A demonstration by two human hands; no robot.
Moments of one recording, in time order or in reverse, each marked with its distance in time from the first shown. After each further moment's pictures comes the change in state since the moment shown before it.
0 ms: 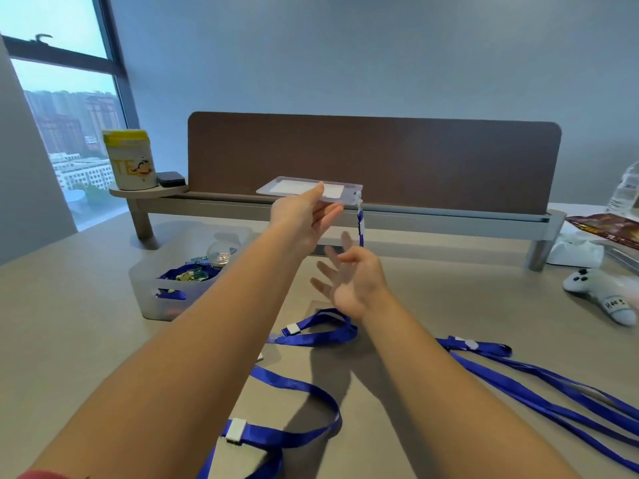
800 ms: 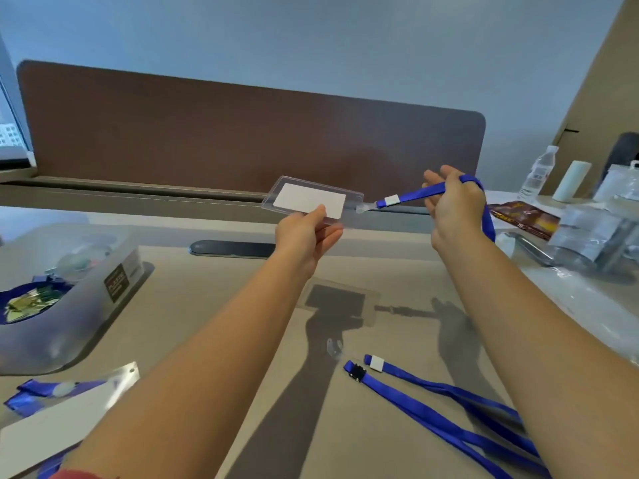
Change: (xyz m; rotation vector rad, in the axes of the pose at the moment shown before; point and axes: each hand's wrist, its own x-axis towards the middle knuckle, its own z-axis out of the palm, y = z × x) left_hand 0.075 -0.094 0.108 0.029 -0.108 -0.148; right_hand 0.033 -0.181 -0.135 -0.306 0.756 -0.596
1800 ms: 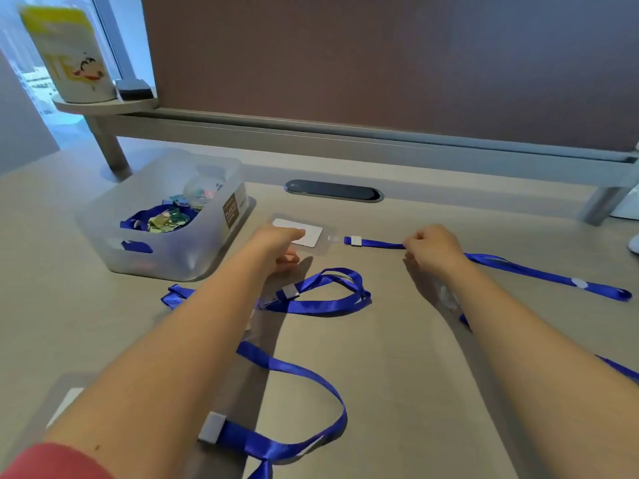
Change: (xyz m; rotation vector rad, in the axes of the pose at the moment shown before) left_hand 0.009 -0.008 -0.201 0.611 0.347 -0.199; right_hand -0.080 0.151 0.053 -1.070 -0.615 0.109
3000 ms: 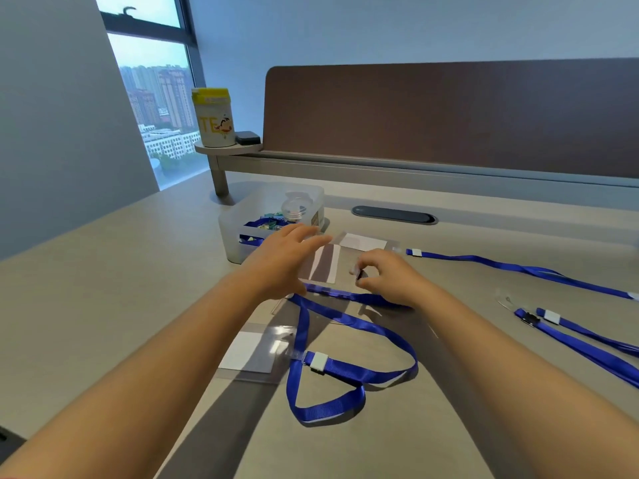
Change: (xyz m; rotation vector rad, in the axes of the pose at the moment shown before) left_hand -0.112 -0.037 -0.115 1.380 0.142 0.813; right_hand -0.118 -0.074 0.074 -0.221 -0.271 -0.645
